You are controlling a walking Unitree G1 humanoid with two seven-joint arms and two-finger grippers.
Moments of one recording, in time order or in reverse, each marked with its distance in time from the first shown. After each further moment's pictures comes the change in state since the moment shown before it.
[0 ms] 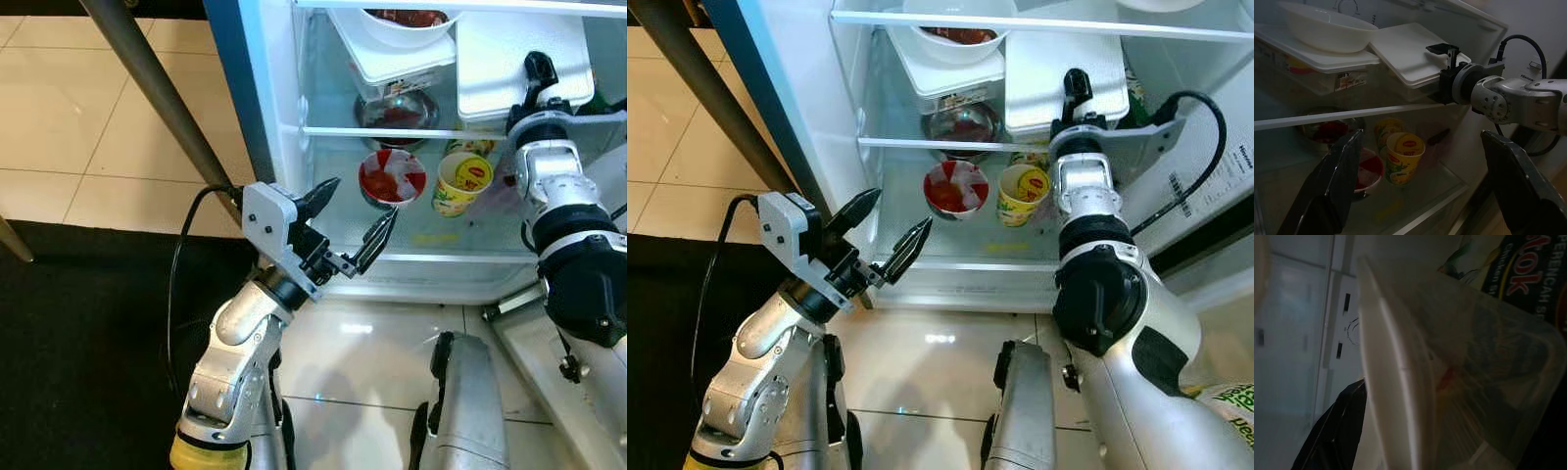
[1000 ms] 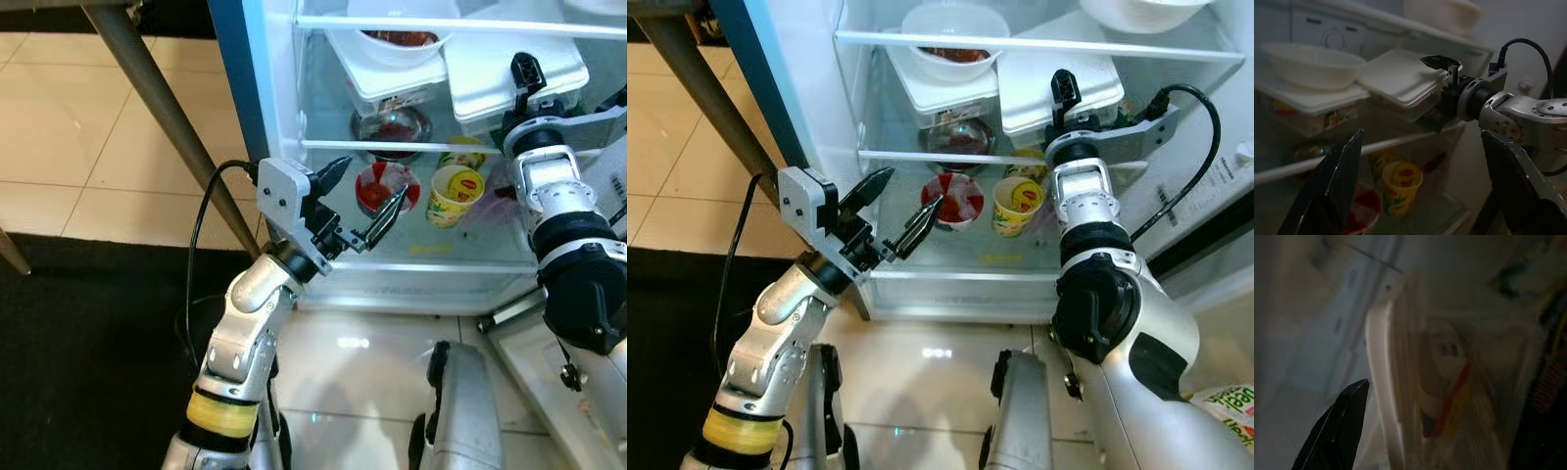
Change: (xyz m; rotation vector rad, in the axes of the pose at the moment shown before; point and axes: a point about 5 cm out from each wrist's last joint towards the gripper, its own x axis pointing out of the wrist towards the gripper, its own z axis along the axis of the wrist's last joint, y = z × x) left arm 0.028 0.014 -0.004 0.016 -0.055 -0.054; right arm -0.004 -0.007 0.003 -0.140 0.044 0.087
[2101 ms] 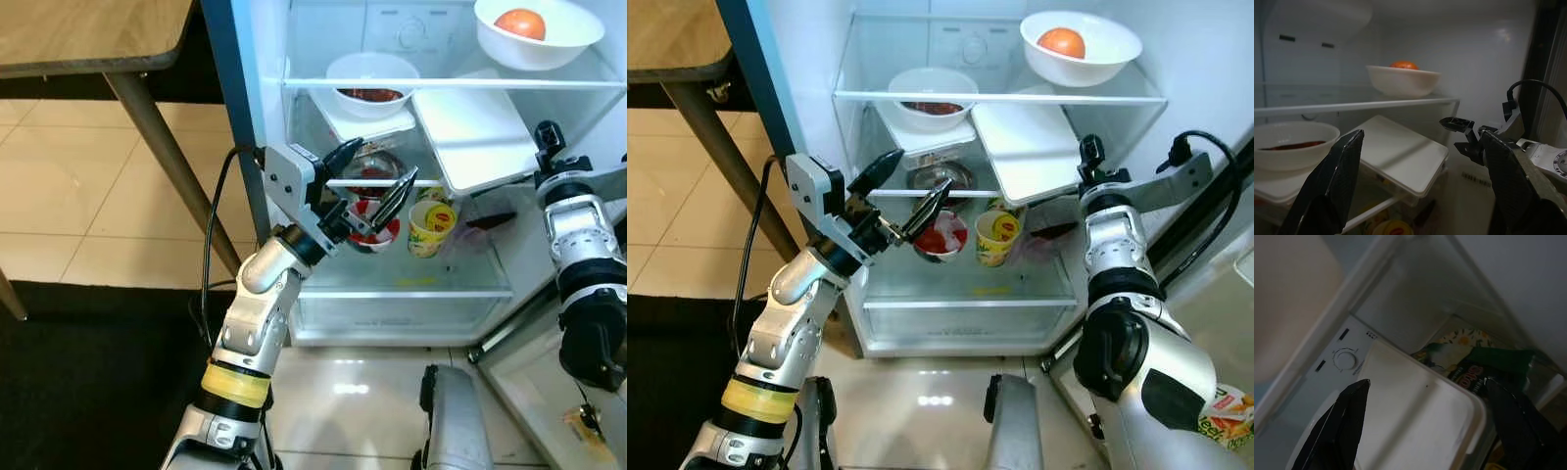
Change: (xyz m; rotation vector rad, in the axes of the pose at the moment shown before) left arm 0.016 0.008 -0.001 0.014 -0.077 -0.042; right arm -0.031 -0.062 0.029 -0.326 -0.010 -0.236
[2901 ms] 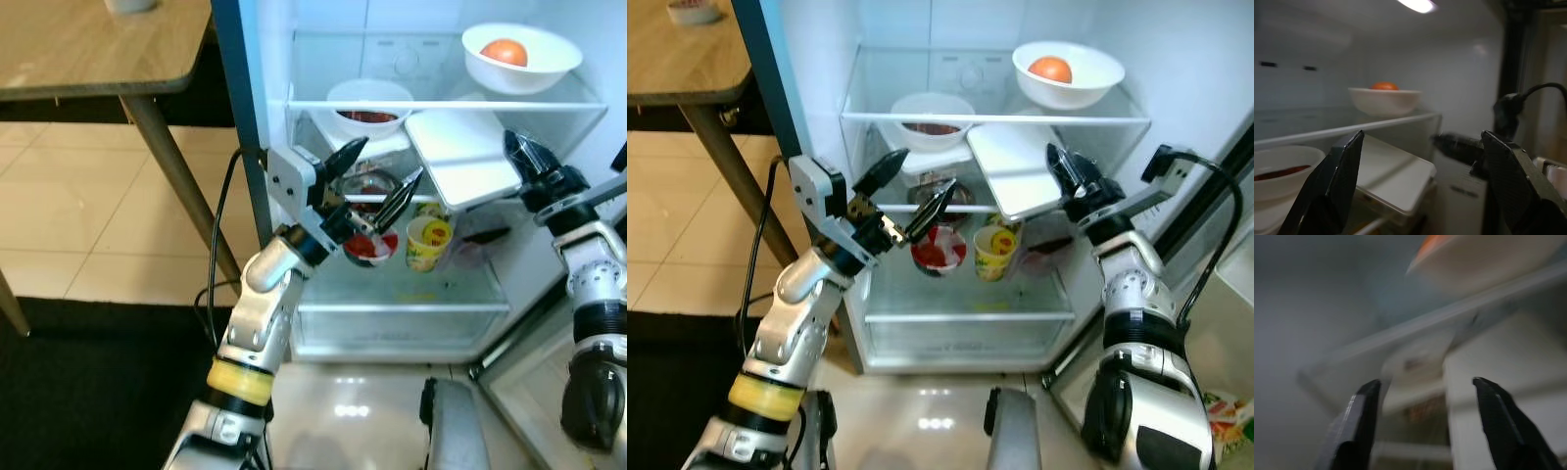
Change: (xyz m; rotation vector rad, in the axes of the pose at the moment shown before) left arm -0.001 -0.006 -0.011 -0.029 0.003 -0.057; right arm -0.042 -0.008 -0.023 -0.332 0.274 0.639
